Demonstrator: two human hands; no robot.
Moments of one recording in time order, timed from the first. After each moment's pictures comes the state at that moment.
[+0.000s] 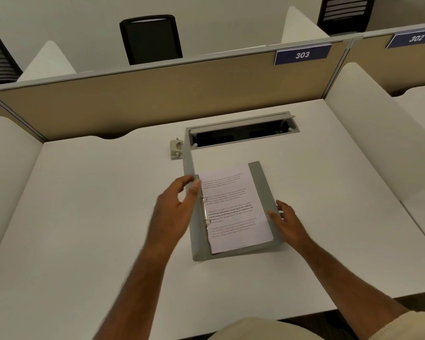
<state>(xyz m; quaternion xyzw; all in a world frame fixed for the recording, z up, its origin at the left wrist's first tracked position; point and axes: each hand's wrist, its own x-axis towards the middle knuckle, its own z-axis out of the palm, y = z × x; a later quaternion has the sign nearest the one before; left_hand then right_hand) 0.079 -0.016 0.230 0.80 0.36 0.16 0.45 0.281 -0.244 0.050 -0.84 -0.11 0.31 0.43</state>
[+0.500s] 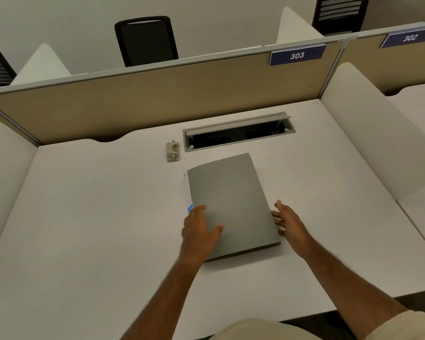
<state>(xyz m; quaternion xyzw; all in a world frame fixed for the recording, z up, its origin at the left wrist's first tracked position) 0.100 -0.051 0.100 0.84 0.40 0.02 0.37 0.287 -0.251 0.061 -0.69 0.04 0.40 0.60</state>
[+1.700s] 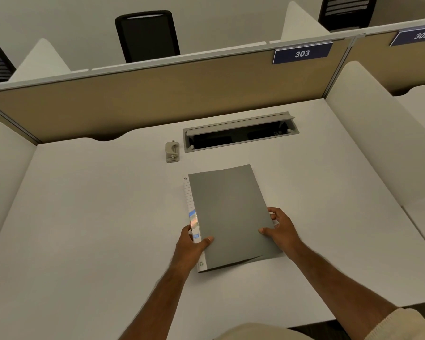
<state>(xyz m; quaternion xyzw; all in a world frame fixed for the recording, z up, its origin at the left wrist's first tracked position) 0.081 -0.032 0.047 0.65 0.50 -0.01 0.56 0.291 -0.236 0.034 -0.82 -0.11 0.32 0.45</state>
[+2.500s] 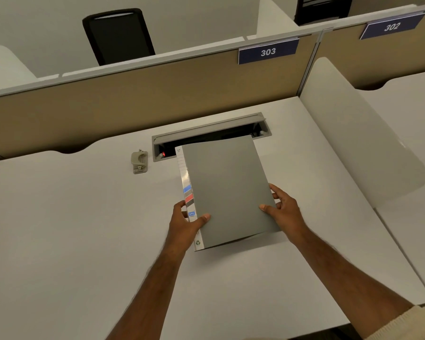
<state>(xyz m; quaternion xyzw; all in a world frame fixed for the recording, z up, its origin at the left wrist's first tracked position) 0.214 -0.062 0.093 0.68 0.47 0.07 0.57 0.403 -0.280 0.075 -0.81 -0.12 0.25 0.51</state>
